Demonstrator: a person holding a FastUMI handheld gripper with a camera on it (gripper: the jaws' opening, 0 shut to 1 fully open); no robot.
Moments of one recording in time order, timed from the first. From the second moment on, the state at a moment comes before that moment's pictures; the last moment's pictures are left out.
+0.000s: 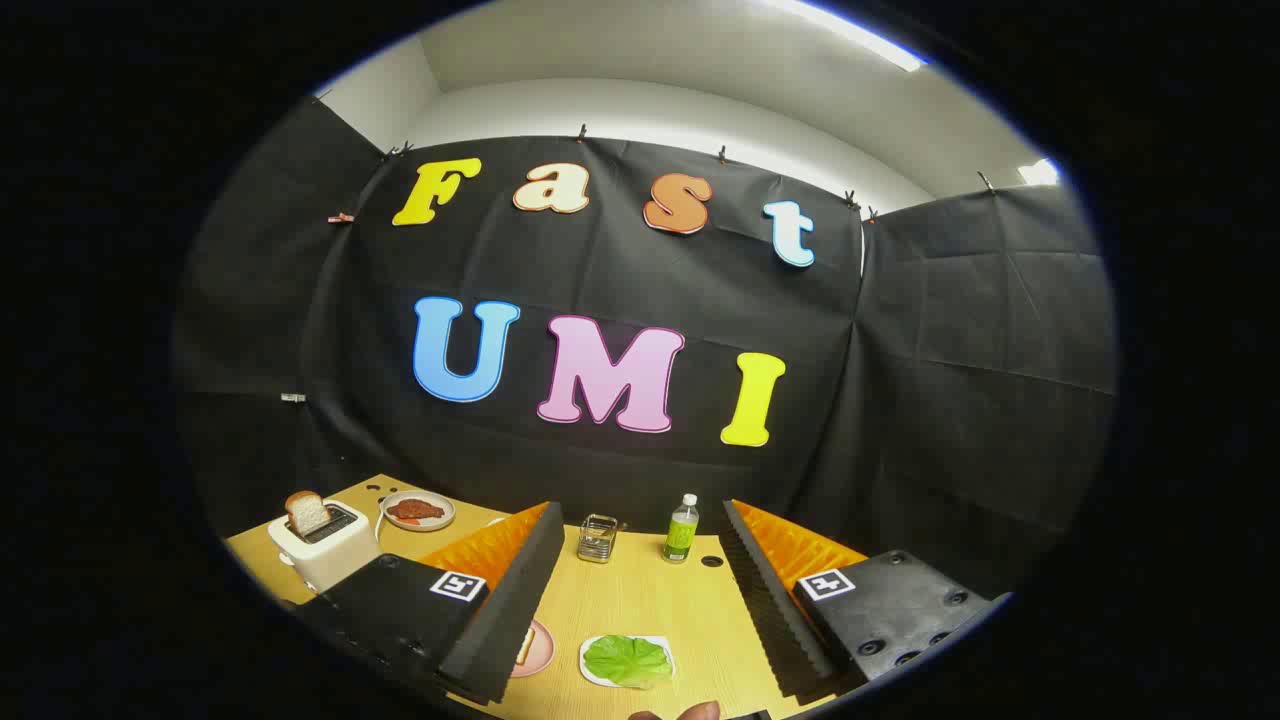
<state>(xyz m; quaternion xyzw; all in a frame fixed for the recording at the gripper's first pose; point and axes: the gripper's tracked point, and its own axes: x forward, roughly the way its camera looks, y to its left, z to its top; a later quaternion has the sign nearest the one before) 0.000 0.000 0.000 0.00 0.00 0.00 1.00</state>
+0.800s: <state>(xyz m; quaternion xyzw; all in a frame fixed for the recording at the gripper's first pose) 0.006 0.002 -0.003 0.00 0.00 0.01 1.00</state>
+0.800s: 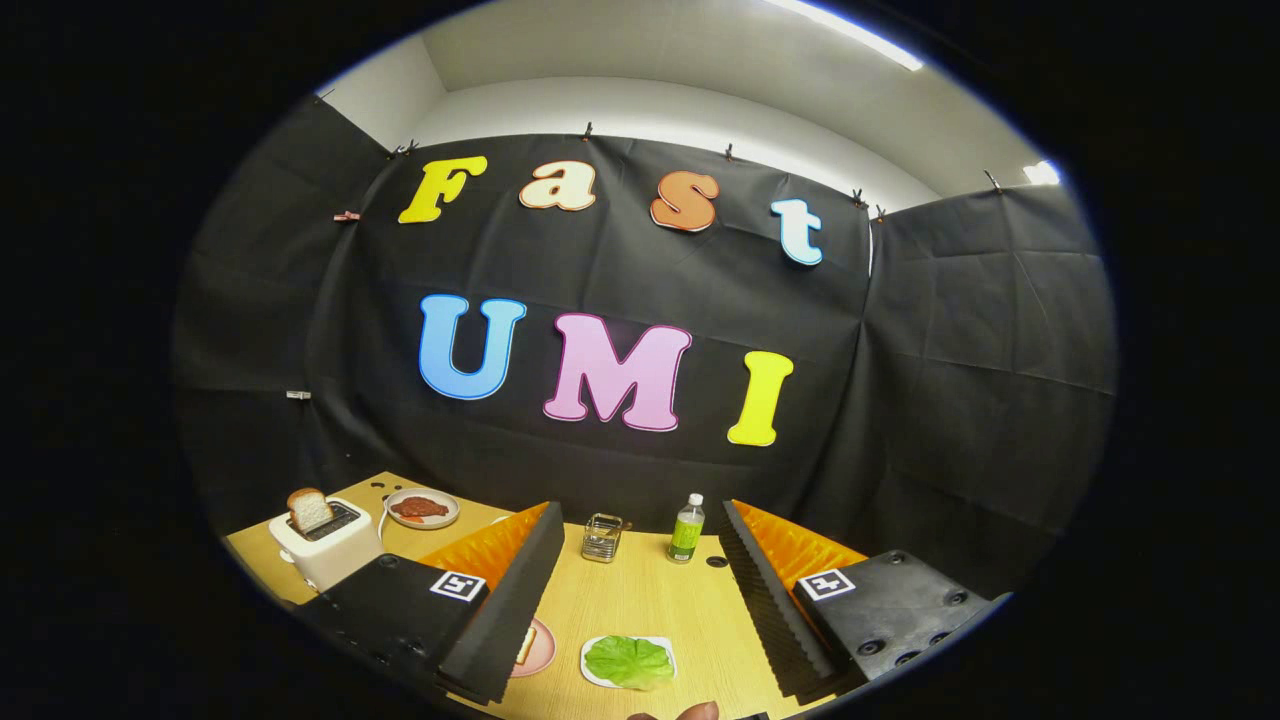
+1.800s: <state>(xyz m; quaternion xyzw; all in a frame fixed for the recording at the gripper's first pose) 0.058 0.005 -0.281 -0.09 0.37 0.24 0.89</state>
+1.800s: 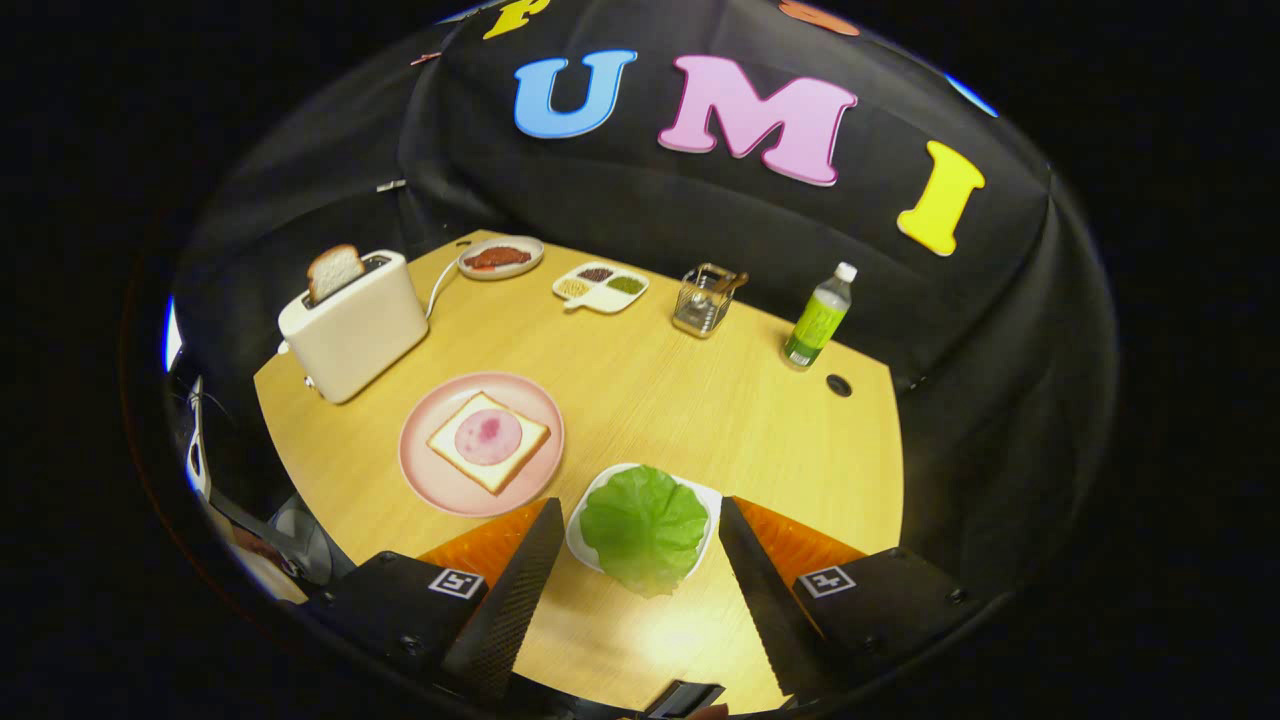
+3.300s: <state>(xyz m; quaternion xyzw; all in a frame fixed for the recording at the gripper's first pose) 0.075 0.015 -0.413 -0.08 0.51 0.25 0.82</state>
